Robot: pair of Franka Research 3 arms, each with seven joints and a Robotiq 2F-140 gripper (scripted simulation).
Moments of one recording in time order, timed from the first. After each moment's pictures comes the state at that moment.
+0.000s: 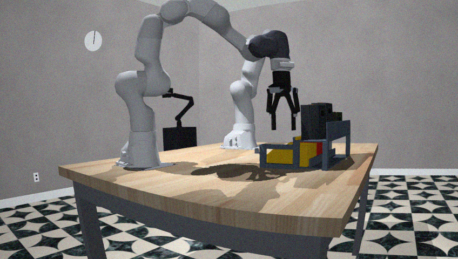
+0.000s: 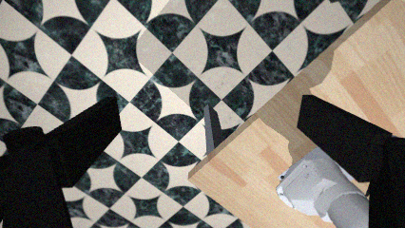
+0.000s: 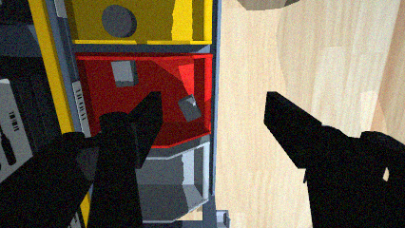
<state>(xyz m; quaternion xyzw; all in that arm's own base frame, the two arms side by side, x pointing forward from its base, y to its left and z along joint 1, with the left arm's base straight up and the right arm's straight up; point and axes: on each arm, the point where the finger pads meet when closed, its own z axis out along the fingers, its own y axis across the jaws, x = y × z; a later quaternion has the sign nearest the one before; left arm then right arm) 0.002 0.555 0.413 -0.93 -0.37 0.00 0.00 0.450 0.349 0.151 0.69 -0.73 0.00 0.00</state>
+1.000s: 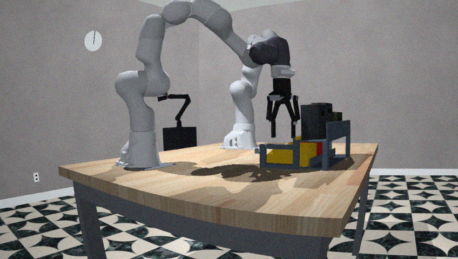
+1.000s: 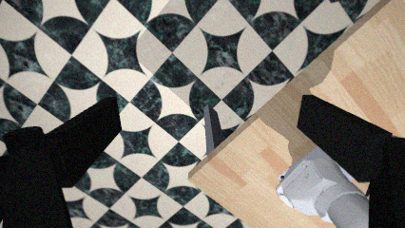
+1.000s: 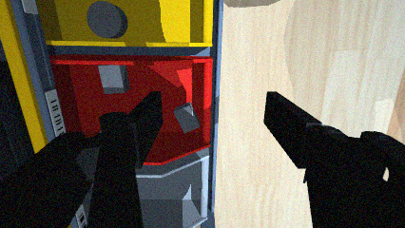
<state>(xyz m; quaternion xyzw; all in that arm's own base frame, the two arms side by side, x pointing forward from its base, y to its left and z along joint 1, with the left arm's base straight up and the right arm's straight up) 0.002 0.555 0.413 -0.93 -0.37 0.00 0.00 0.449 0.348 0.121 0.69 -0.72 0.00 0.00</state>
